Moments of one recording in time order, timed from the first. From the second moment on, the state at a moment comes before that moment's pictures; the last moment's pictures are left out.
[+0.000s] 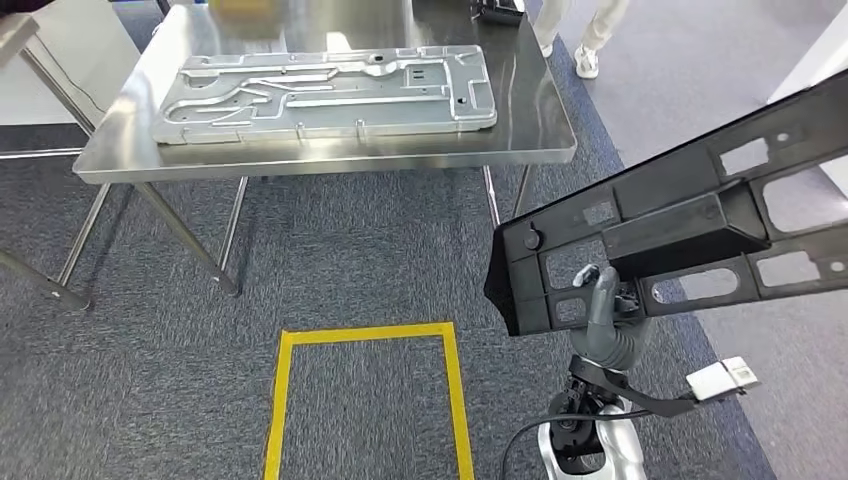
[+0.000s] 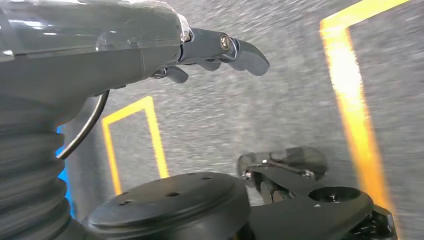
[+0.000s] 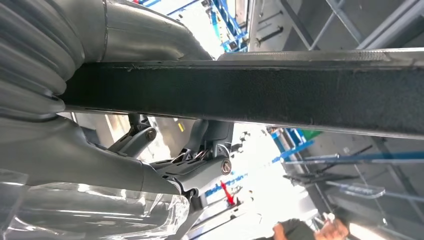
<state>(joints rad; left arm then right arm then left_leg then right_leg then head) -0.14 -0.05 -1.45 -0.14 1.25 0.34 -0.06 -0.03 0.16 0.13 -1.65 -0.47 -0.04 -0.59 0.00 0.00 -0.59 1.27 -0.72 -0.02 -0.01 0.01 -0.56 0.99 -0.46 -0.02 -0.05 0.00</state>
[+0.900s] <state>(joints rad) -0.14 -0.05 -1.43 -0.14 1.28 0.34 -0.02 -0.08 0.14 0.18 -1.58 -0.38 -0.01 -0.54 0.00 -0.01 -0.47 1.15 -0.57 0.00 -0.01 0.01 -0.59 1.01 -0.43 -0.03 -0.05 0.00</state>
